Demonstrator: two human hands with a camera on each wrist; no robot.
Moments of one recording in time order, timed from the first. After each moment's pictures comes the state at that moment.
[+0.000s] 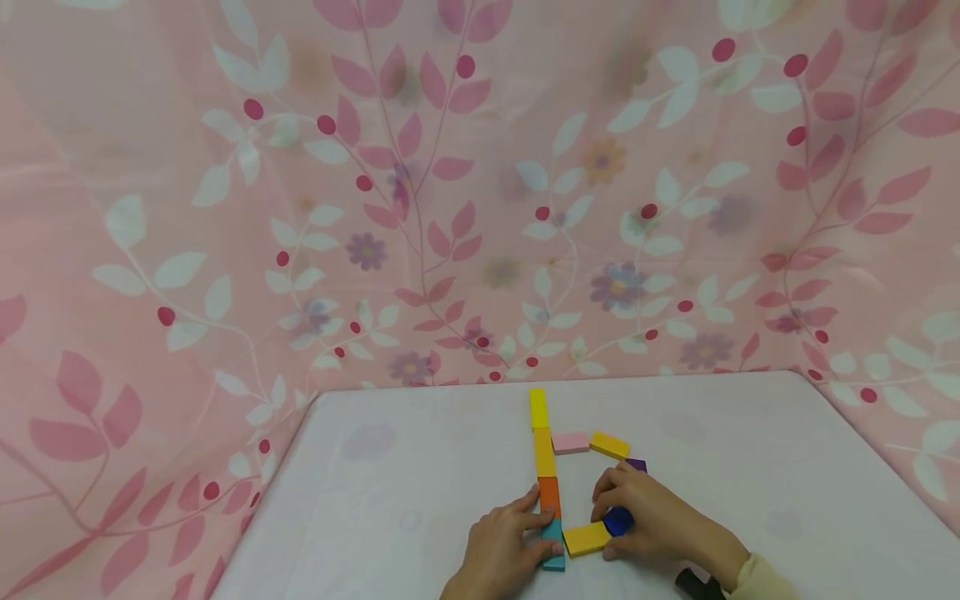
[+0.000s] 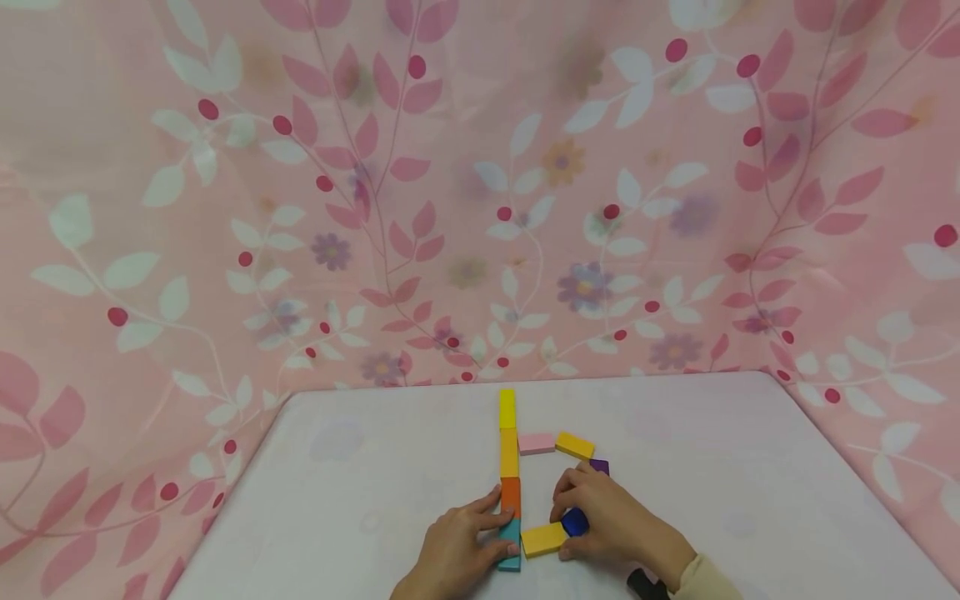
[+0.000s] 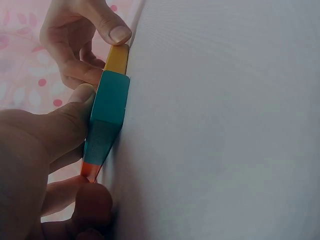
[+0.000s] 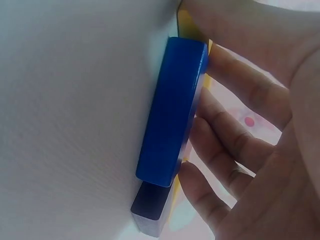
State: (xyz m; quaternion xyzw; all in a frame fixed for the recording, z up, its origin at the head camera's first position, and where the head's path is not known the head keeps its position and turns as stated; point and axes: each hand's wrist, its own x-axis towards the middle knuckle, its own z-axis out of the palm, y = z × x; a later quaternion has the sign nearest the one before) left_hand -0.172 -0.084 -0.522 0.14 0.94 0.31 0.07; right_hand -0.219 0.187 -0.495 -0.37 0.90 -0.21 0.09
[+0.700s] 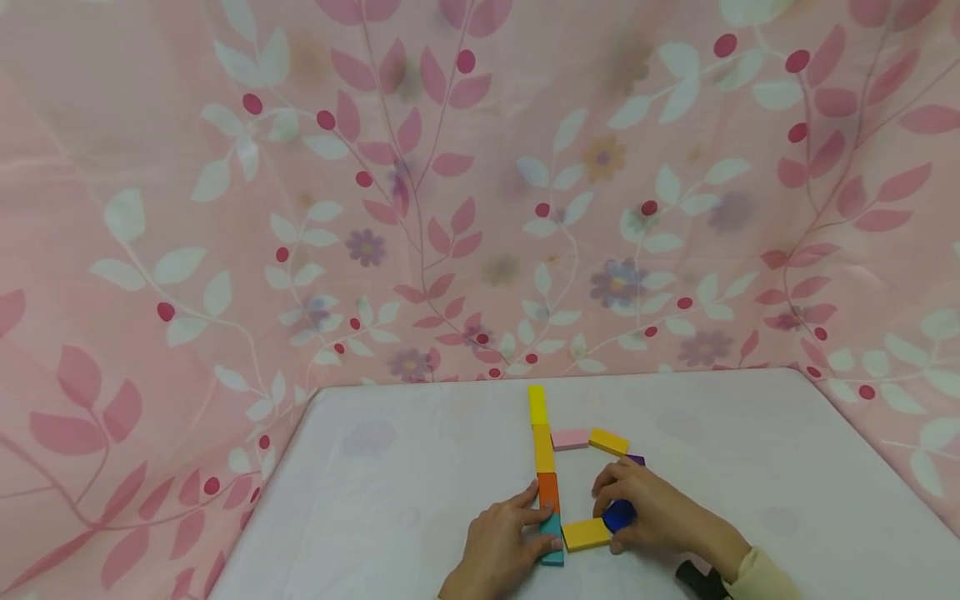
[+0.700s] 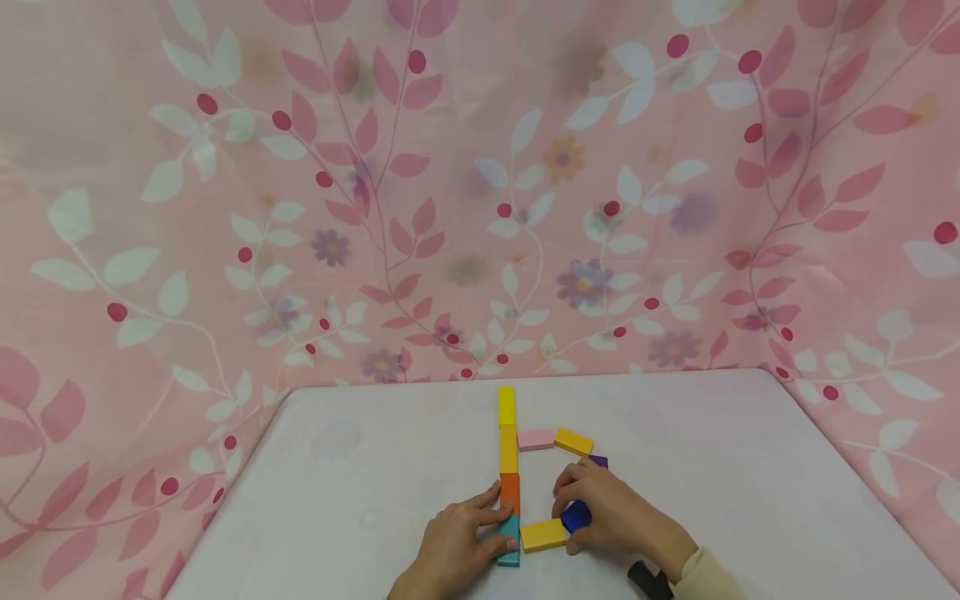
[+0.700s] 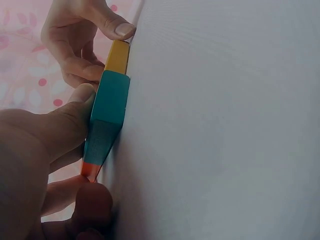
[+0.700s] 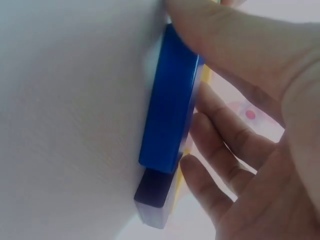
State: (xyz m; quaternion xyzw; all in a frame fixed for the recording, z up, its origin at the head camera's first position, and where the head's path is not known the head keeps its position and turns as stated) left_hand -0.171 -0.083 -0.521 0.14 0.94 0.31 0.07; right_hand -0.219 0.192 -0.492 -0.36 0.90 -0.24 0.10
